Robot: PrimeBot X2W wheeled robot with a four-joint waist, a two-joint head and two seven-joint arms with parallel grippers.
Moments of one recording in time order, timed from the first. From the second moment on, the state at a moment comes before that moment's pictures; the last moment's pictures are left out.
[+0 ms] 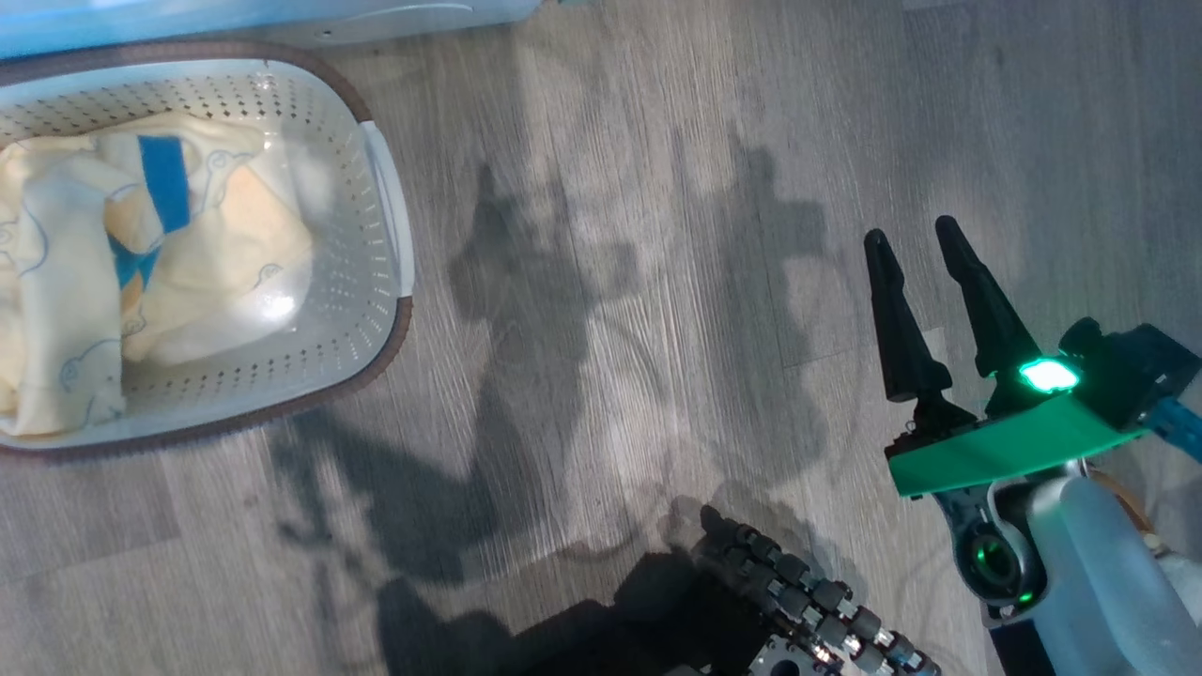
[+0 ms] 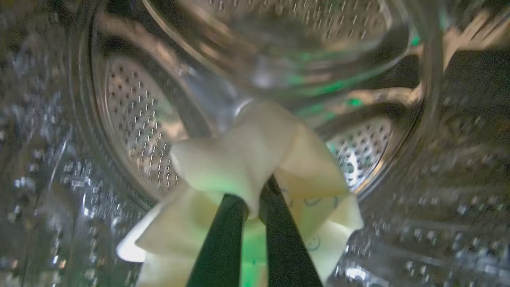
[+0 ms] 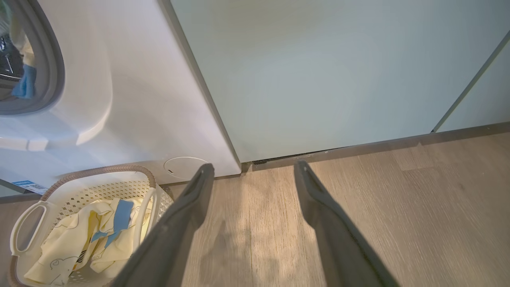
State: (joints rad) left arm -1.71 0.33 -0.13 0.94 -0.24 0.06 -0.26; right arm -0.34 -0.05 0.30 0.13 0.45 0.13 -0.25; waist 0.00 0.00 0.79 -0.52
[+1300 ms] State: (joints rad) left arm -1.67 0.25 -0.12 1.30 -0.16 -0.02 -0.20; right arm -0.34 -0.04 0.28 0.15 0.46 0.13 -0.25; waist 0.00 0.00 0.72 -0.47
